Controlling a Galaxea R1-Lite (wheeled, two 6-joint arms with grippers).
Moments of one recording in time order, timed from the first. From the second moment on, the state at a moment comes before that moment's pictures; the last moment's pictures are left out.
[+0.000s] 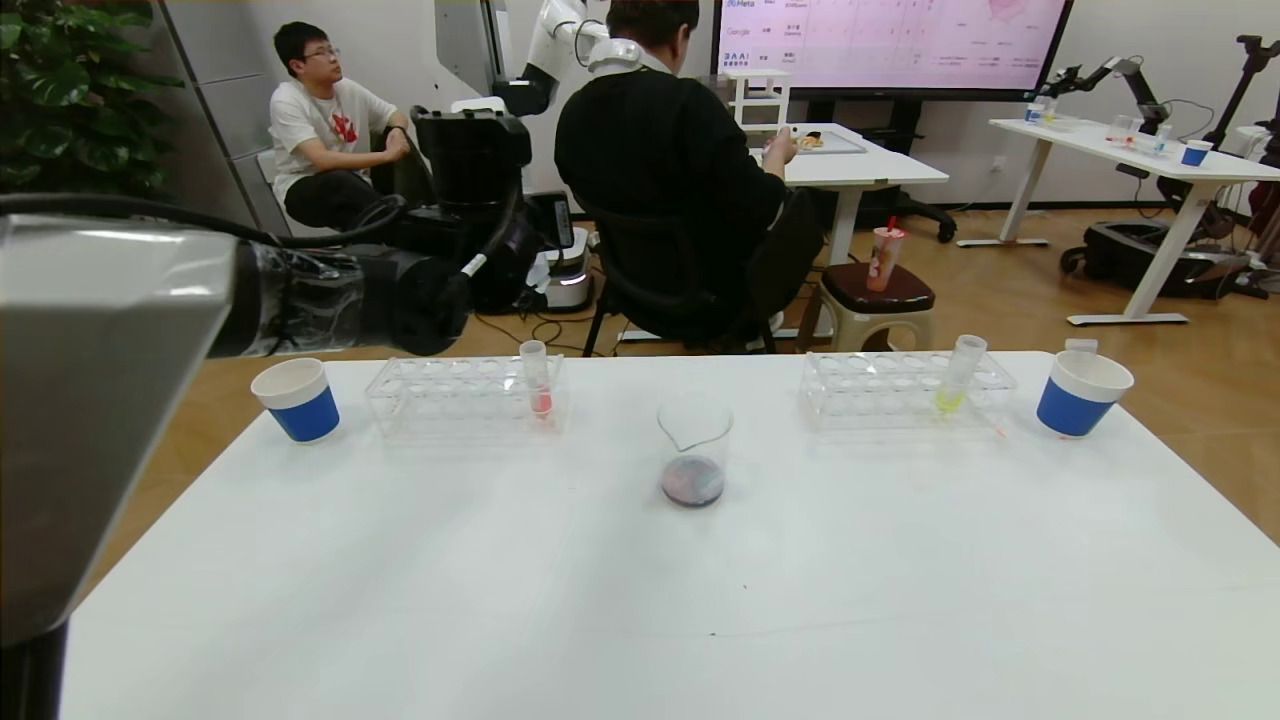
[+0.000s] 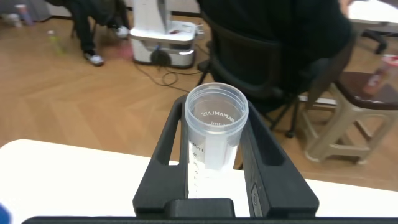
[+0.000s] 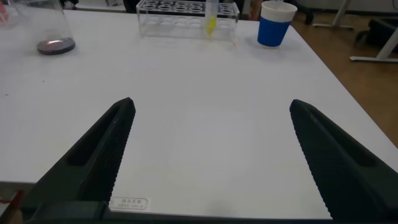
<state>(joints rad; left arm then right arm) -0.38 2.14 -1.72 -0.42 0.53 -0.10 0.00 0.00 0.00 0.00 0.01 -0.02</state>
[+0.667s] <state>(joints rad) 0.04 2.04 -1.51 -0.50 0.39 -0.06 0.00 0.00 0.00 0.00 0.01 -0.02</state>
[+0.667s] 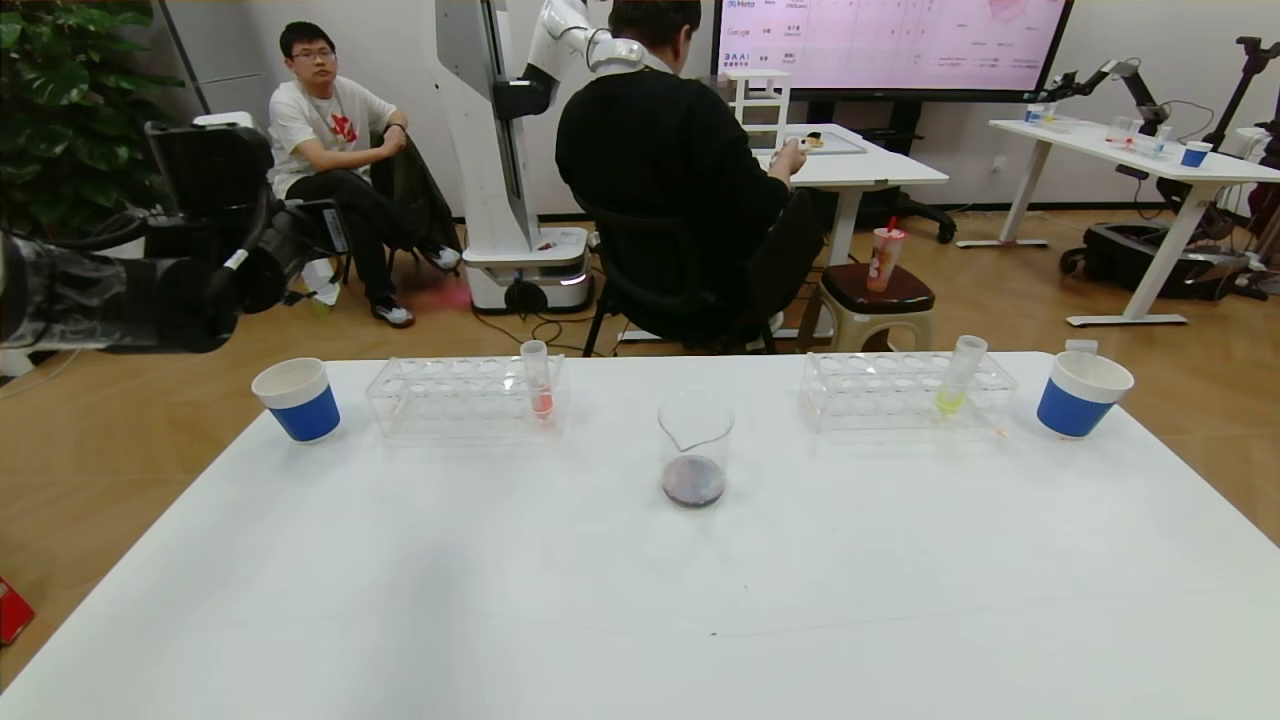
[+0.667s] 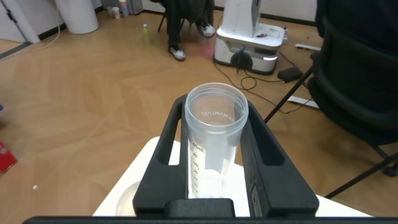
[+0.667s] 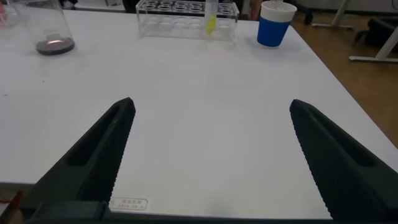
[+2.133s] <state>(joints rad) 0.20 2.27 -1.22 -0.91 0.35 -0.11 0.00 0.00 0.00 0.00 0.01 -0.02</state>
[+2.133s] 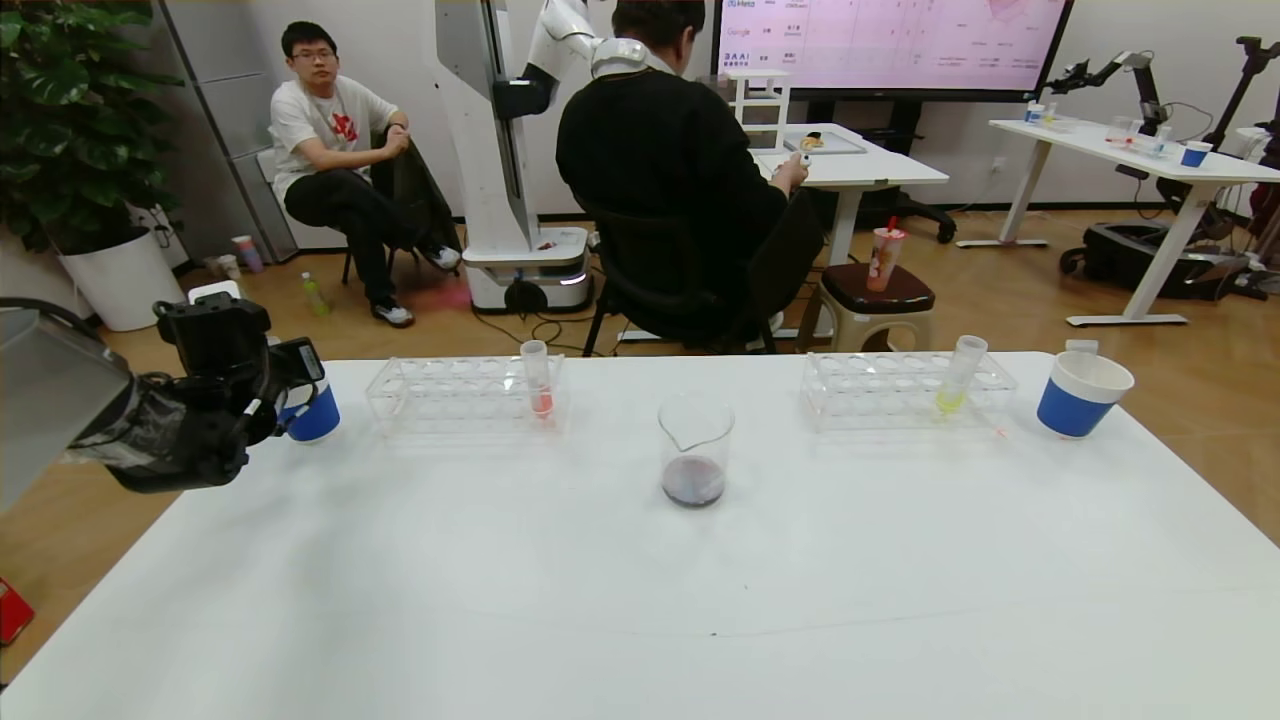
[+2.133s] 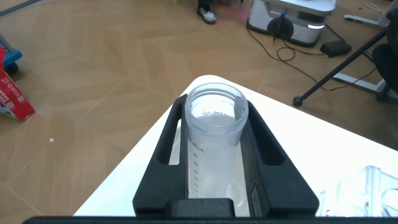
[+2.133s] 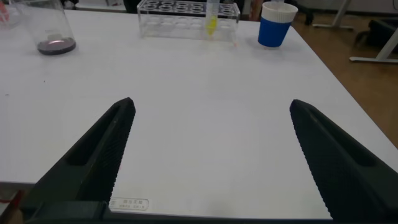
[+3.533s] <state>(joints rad) -0.12 2.08 -1.31 -0.76 0.34 0.00 0.00 0.00 0.00 0.00 0.01 -0.02</state>
